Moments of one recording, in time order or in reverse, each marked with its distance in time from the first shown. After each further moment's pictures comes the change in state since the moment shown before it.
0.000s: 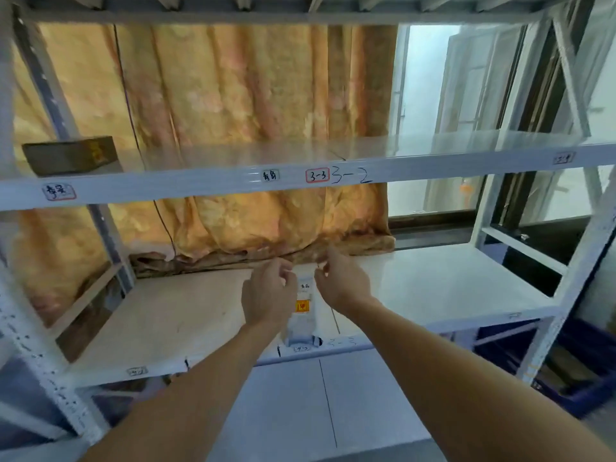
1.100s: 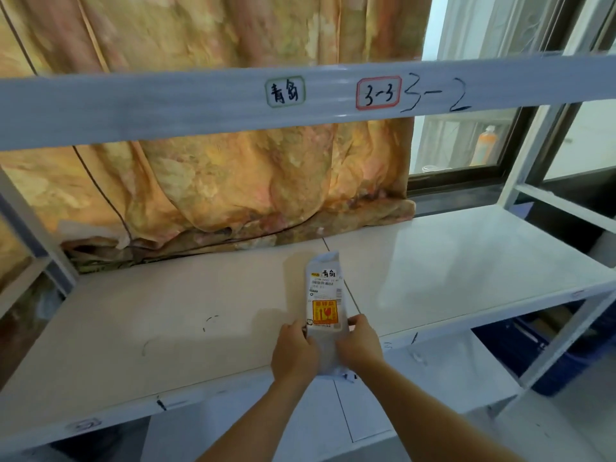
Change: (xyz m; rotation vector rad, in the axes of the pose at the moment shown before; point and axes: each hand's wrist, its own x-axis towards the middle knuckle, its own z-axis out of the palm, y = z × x) left_hand 0.020 -0.163 0.186 -0.041 -0.500 -0.381; right_hand 0.047 0.097 0.222 0.303 -0.197 0.723
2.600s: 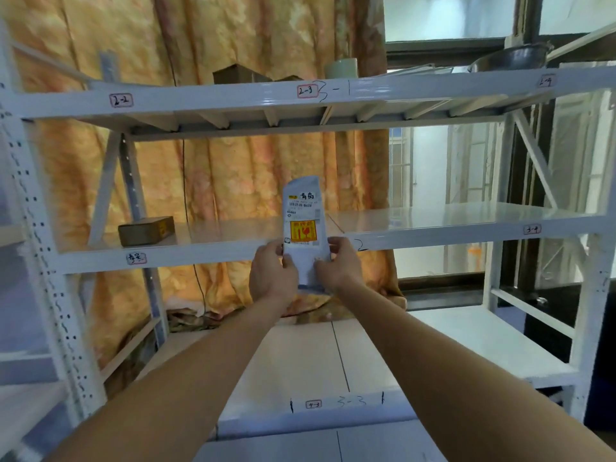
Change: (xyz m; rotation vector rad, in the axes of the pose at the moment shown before) left_hand -0.241 0.248 -0.232 -0.217 0.697 0.434; right_hand -0.273 -0.161 -0.263 0.360 0.083 -0.706
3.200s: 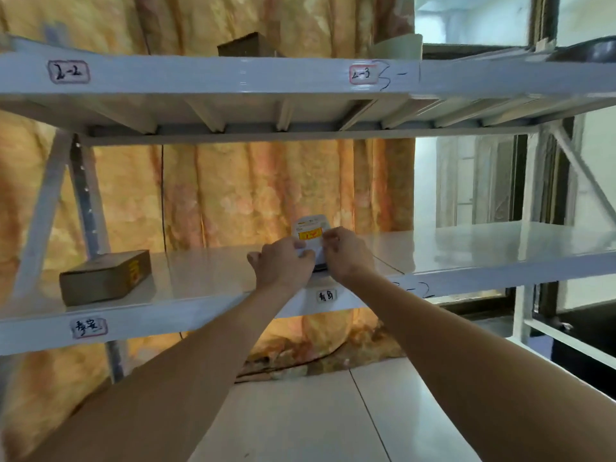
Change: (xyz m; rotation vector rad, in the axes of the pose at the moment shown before) left_hand 0.210 -0.075 0.045 0.209 -0.230 0.126; right_hand 0.182 -0.026 0.117 -0.471 0.089 -0.167
